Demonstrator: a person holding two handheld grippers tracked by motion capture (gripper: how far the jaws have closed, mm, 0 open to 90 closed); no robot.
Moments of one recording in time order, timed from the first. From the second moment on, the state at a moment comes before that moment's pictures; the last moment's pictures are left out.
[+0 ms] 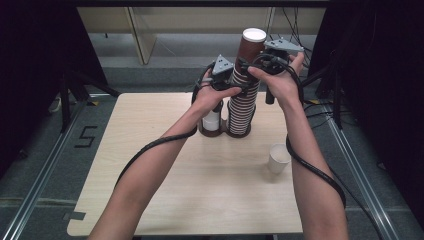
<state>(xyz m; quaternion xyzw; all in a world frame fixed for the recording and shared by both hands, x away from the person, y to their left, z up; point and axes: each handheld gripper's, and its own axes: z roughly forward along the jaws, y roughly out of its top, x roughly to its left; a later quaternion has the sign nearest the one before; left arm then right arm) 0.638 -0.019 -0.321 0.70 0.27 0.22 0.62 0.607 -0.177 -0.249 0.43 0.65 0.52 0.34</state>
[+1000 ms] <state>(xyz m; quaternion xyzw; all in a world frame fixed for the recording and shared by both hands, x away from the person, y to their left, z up) 0.637 -0.019 -0.321 0.70 0.27 0.23 0.62 0.624 -0.169 -0.252 0.45 0.64 0.53 0.34</state>
